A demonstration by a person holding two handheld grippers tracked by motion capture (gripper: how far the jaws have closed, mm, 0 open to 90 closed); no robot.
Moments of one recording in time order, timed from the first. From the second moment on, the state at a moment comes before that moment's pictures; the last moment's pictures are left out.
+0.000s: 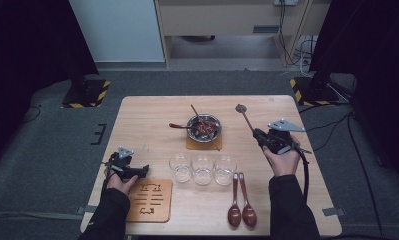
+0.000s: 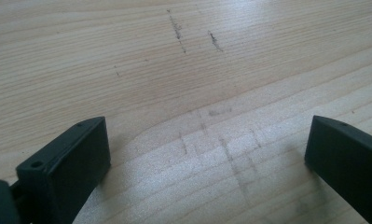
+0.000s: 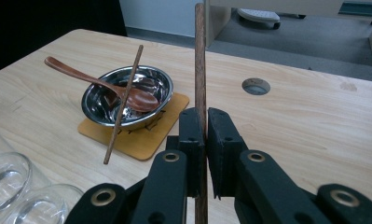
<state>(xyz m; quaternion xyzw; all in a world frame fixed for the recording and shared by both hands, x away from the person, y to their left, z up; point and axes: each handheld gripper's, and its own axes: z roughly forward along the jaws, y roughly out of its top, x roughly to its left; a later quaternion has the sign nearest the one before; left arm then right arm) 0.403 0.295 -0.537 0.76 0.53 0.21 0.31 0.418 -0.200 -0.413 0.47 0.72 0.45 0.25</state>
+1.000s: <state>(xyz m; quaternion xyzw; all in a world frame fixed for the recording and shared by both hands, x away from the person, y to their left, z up) 0.403 0.295 -0.537 0.76 0.53 0.21 0.31 0.443 -0.170 -0.401 0.45 0.72 0.47 0.25</state>
